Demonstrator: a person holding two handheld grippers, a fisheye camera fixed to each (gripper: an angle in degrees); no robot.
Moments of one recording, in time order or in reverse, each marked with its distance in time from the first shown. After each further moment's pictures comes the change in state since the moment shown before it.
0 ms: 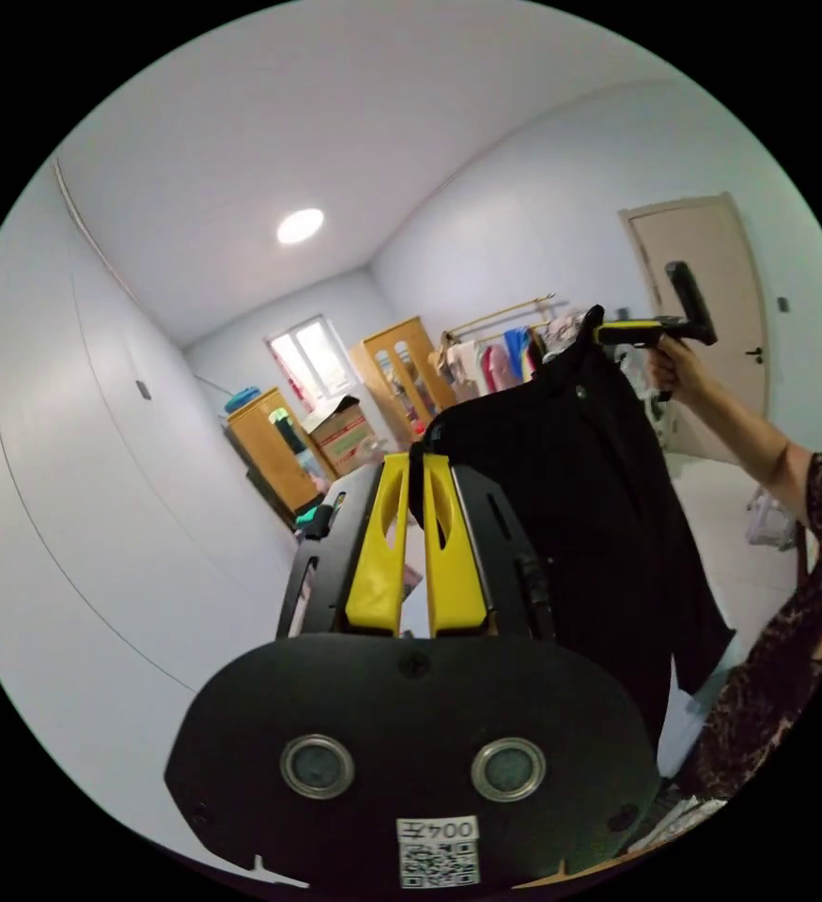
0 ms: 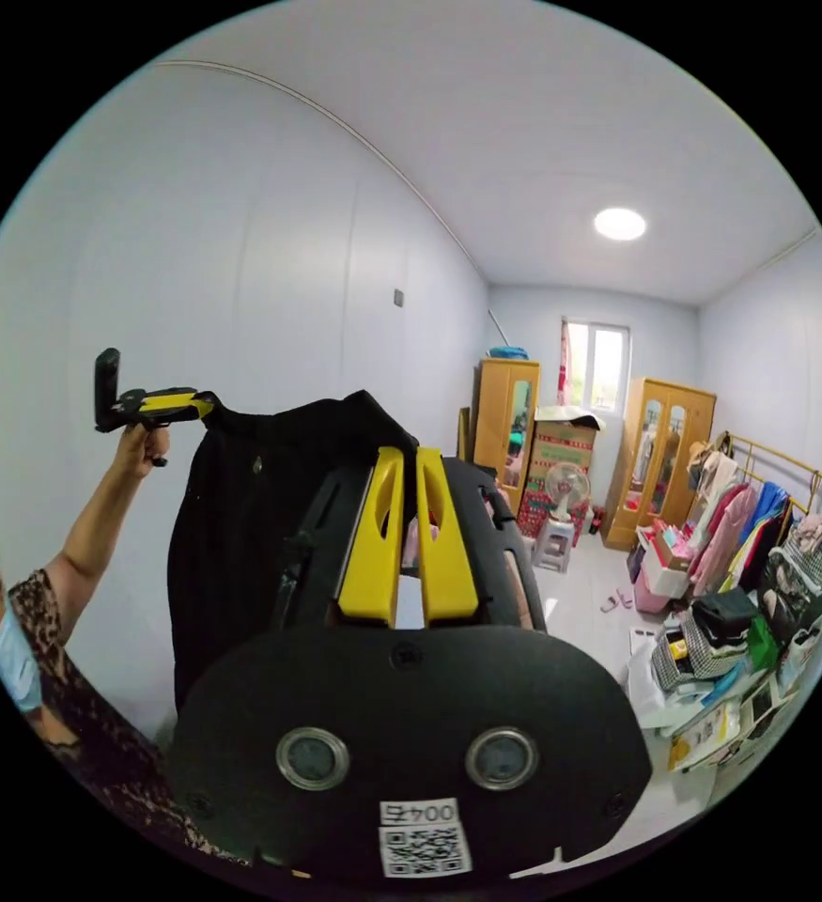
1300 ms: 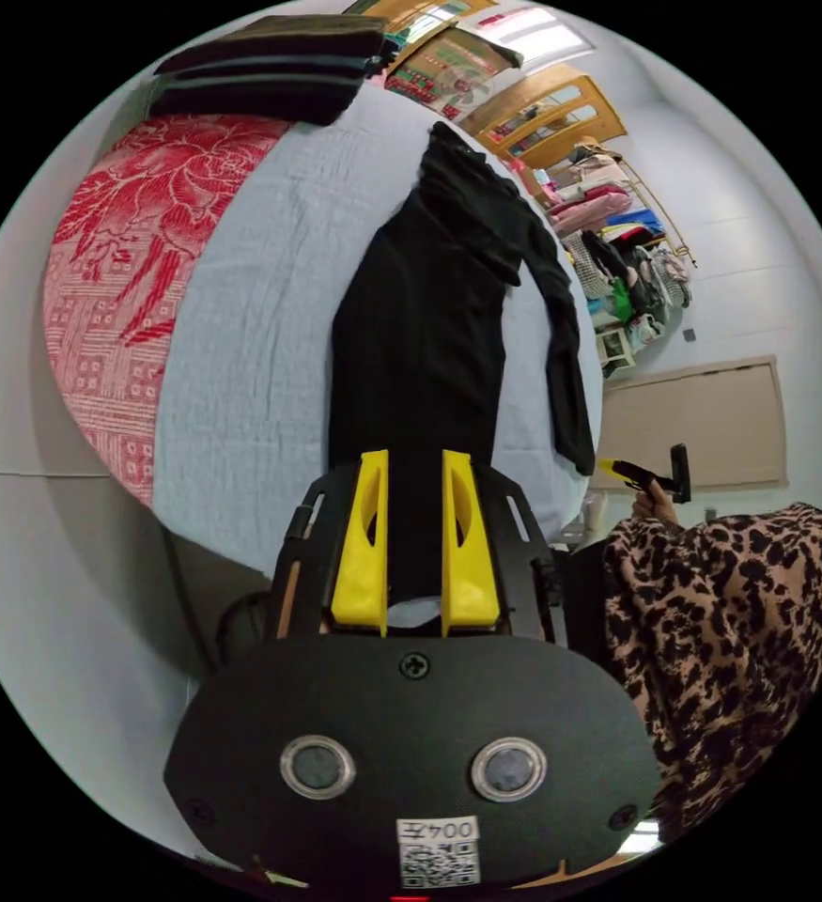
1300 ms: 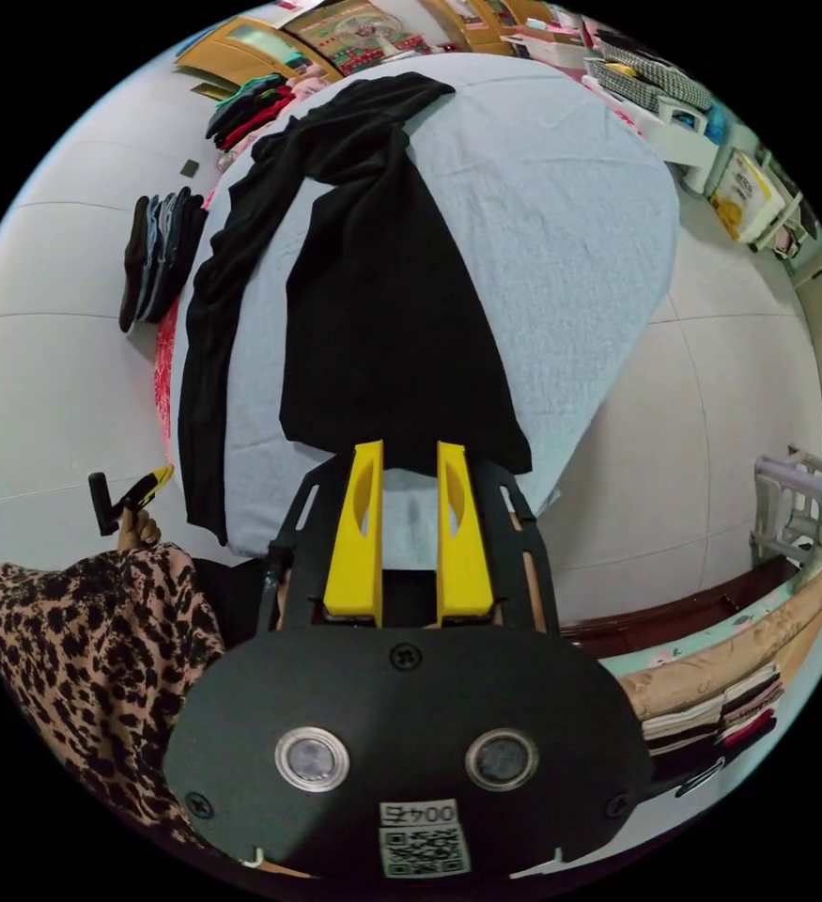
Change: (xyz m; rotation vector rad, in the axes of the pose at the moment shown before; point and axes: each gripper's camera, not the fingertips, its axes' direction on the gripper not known) left arm 0.158 0.784 0.245 -0.826 0.627 -0.991; right arm -0.125 0.599 0.310 -1.073 0.006 0.842
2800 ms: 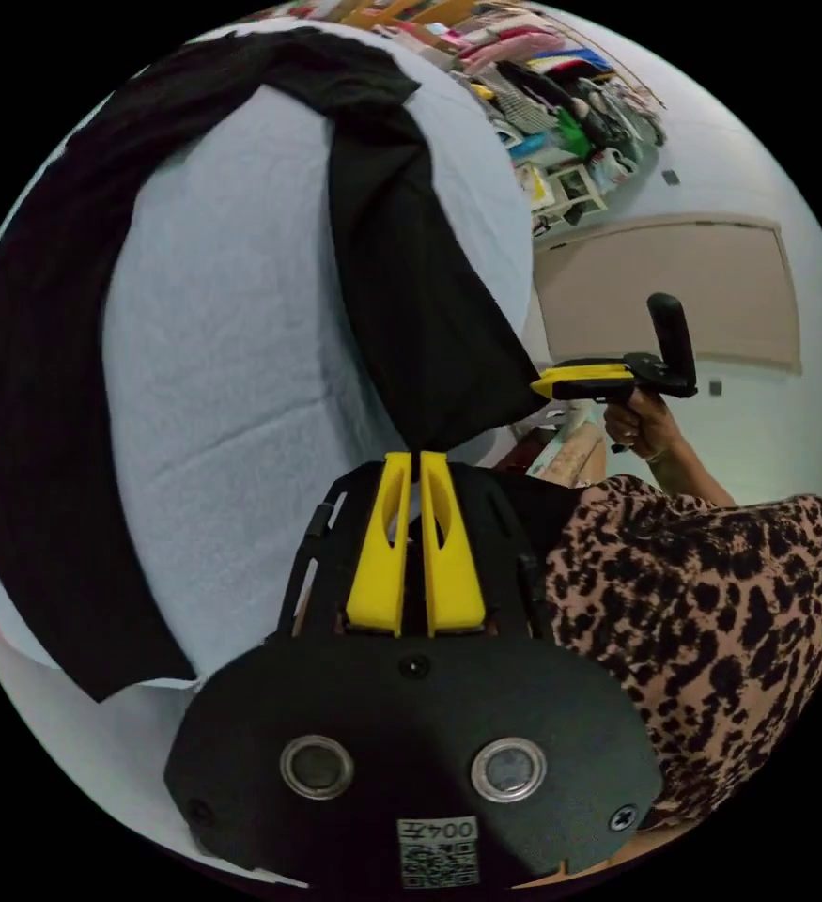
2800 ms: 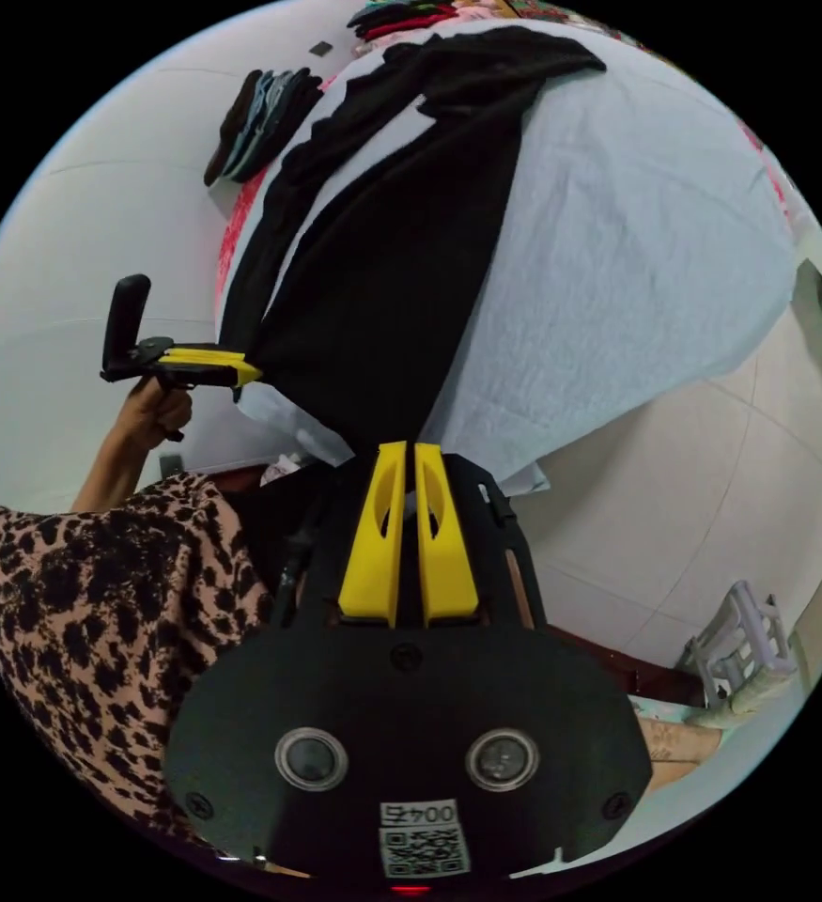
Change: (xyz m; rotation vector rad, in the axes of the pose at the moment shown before) left arm 0.172 0.043 0.300 -0.433 0.008 0.188; right arm 0.012 -0.156 0.084 -0.343 -0.117 -0.390
